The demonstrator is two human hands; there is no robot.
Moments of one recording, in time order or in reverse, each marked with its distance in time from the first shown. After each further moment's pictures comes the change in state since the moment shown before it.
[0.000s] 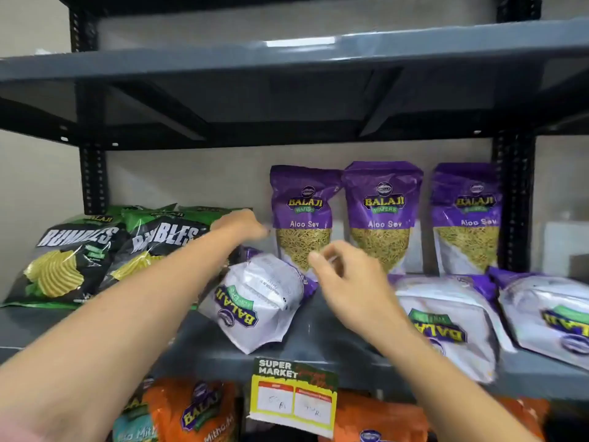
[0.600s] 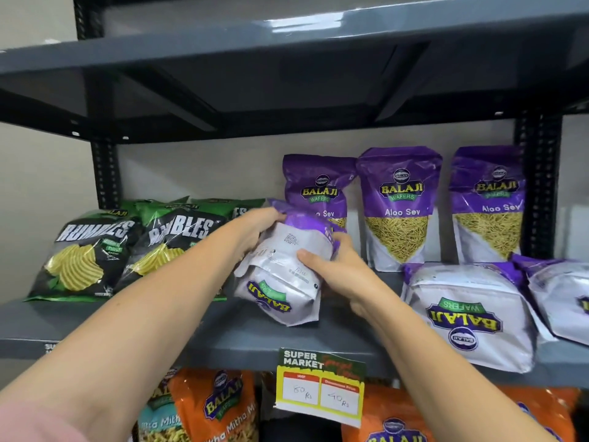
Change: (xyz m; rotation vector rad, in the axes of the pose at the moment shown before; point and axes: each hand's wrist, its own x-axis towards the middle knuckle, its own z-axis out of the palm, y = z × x) left_hand 0.014 -0.011 0.022 -0.996 -0.305 -0.152; right_hand 0.044 0.030 0.059 0.435 -0.182 0.377
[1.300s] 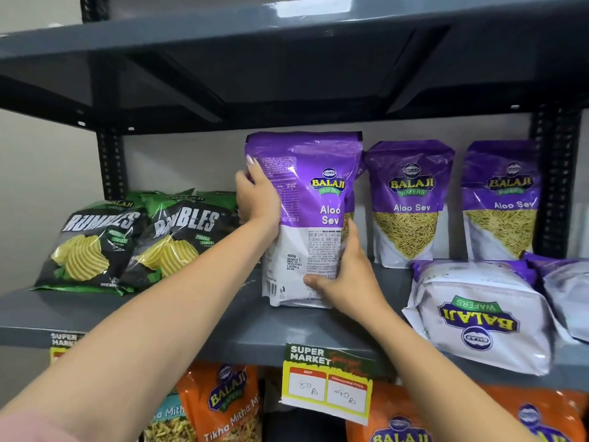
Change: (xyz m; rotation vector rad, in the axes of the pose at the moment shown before) left_hand -0.022 0.016 0.017 -0.375 0.749 0.408; right_hand -0.001 0.028 0.004 -0.433 0.156 -0.314
